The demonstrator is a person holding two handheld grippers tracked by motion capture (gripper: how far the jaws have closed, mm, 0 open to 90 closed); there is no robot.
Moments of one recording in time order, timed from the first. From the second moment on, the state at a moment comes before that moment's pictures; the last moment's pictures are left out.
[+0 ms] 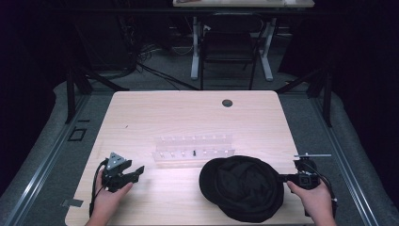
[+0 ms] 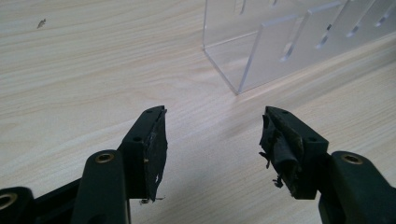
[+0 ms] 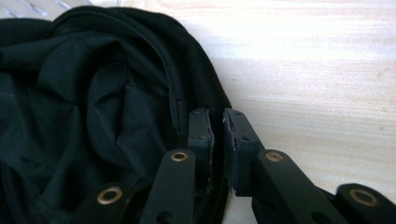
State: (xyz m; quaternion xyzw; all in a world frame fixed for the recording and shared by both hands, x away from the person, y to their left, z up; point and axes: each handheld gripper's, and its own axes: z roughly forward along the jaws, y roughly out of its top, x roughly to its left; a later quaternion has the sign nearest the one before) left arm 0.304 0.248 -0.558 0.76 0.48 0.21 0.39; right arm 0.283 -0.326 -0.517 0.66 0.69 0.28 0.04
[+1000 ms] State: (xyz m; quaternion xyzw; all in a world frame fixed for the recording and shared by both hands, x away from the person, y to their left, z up) left arm 0.304 0.247 -0.559 0.76 0.48 0.21 0.38; right arm 0.301 -0.326 -0.521 0.68 0.71 0.19 -0.06
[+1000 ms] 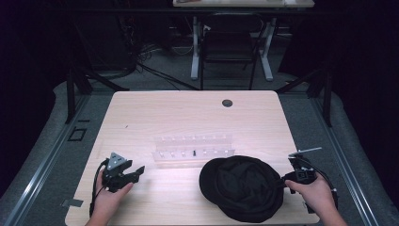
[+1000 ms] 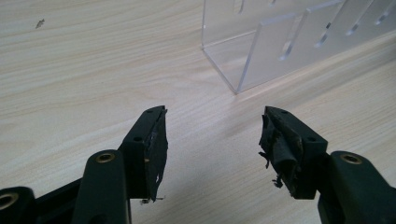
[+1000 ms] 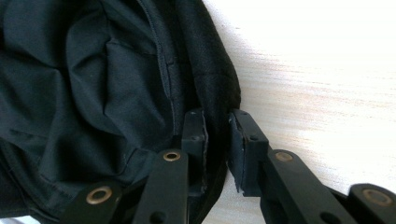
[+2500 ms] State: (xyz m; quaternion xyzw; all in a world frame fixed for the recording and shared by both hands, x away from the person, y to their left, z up) left arm 0.304 0.246 -0.559 0.76 0.48 0.21 0.38; right arm 0.301 -0.336 -0.494 0.67 0.69 0.24 -0.14
